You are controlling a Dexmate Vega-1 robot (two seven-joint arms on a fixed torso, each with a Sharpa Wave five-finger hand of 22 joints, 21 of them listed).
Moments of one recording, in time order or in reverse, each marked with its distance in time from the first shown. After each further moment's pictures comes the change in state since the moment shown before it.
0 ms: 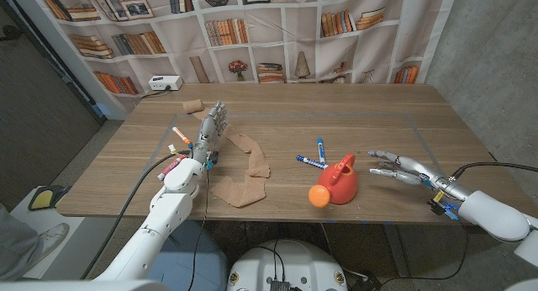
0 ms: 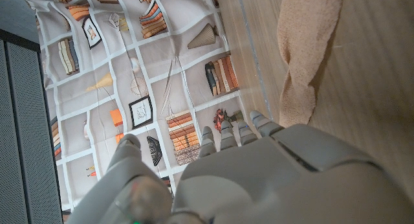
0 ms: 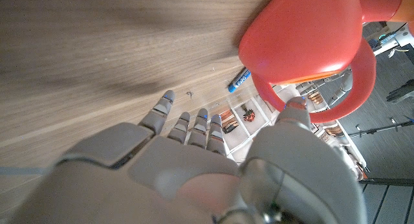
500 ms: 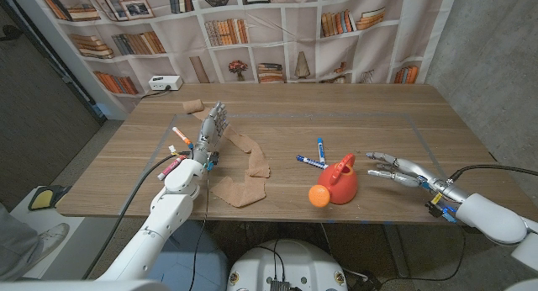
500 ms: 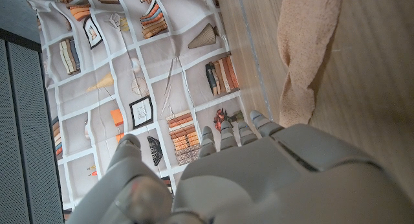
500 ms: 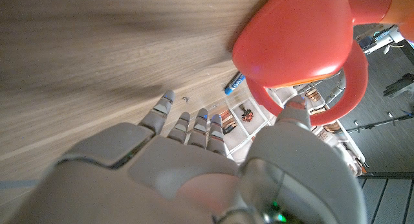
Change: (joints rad) left arm 0.006 -0.002 0.001 -0.006 0.002 -0.005 0.003; left_hand 0.000 0.000 0.000 0.000 0.000 0.000 0.000 0.000 0.000 0.000 0.000 0.000 0.000 -0.004 0.004 0.000 0.000 0.000 0.000 0.000 0.000; right arm 0.010 0.004 -0.025 0.000 0.016 0.012 0.002; right_hand 0.000 0.000 0.006 0.006 0.000 0.004 -0.004 0.000 0.000 0.000 0.000 0.000 0.000 0.000 0.000 0.000 0.000 0.000 0.000 0.000 0.000
